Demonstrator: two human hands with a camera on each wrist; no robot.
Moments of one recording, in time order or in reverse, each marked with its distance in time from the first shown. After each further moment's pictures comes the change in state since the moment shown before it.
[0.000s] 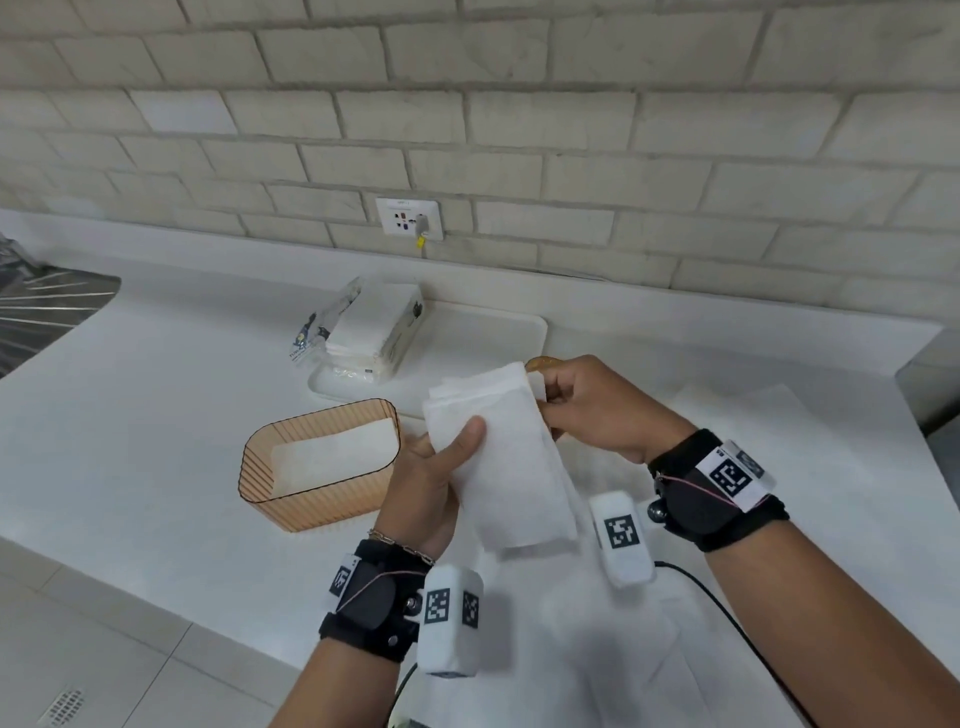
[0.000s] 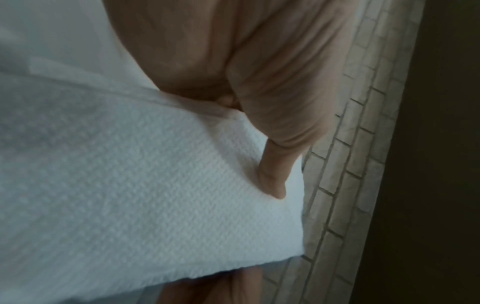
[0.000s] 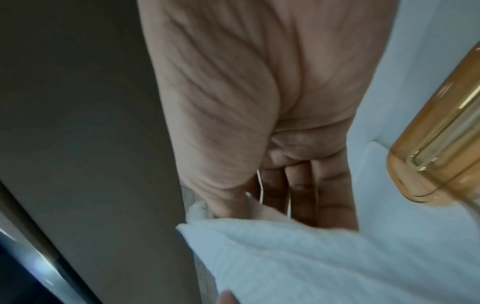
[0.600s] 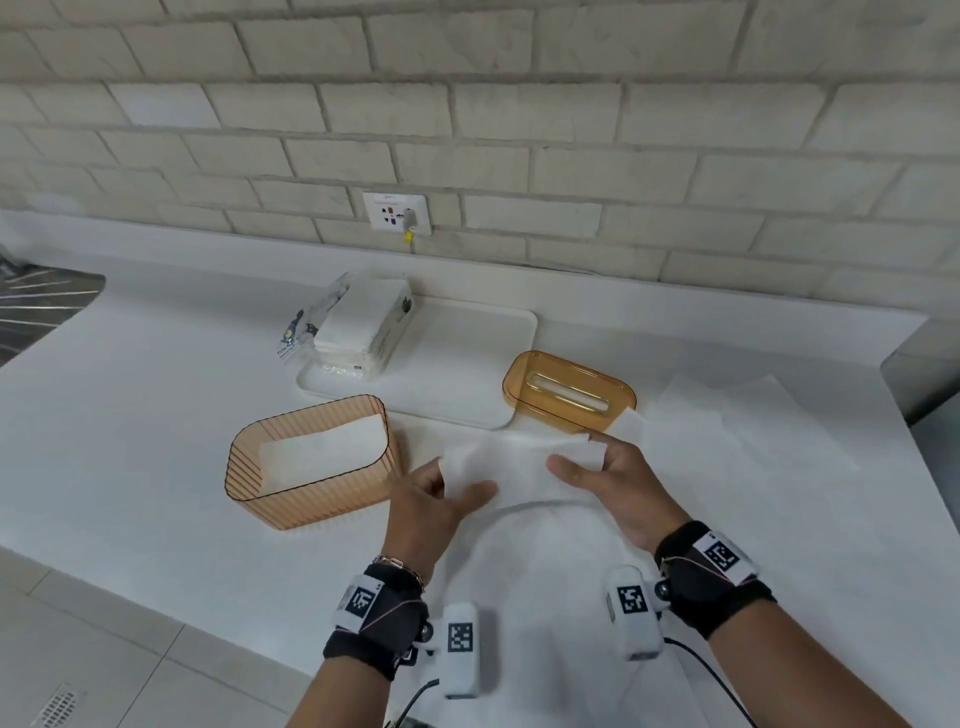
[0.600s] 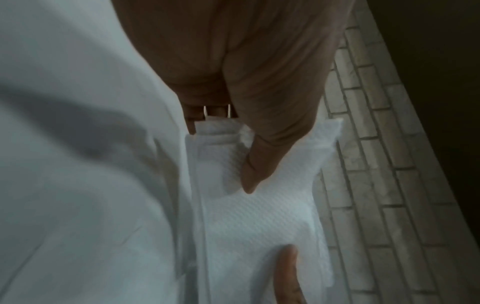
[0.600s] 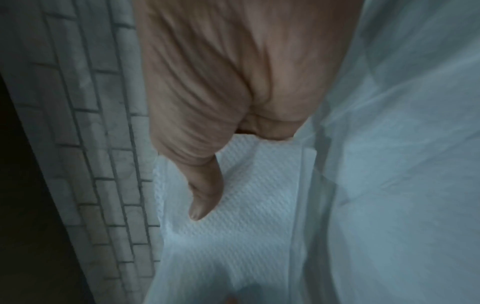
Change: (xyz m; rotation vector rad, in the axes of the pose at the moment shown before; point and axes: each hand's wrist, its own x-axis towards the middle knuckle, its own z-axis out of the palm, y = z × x) left_hand 0.002 -0.046 -0.030 0.534 0.207 0.096; right_hand -0.050 0.115 0.023 0.491 0.310 0.212
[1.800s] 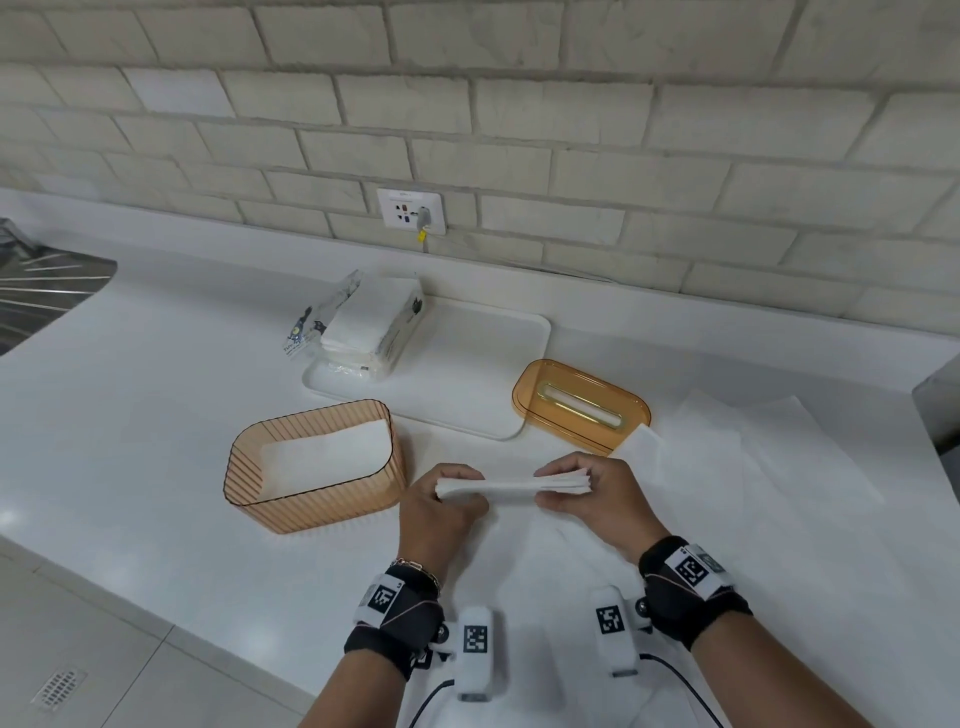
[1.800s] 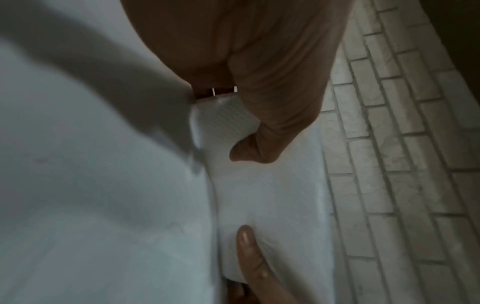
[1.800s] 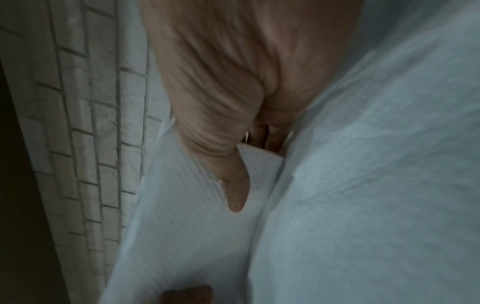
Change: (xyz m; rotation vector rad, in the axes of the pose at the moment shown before) left_hand 0.027 -0.030 0.009 0.038 0.160 0.002; right_hand 0.034 0.030 0.002 -0.263 -0.022 -0.113
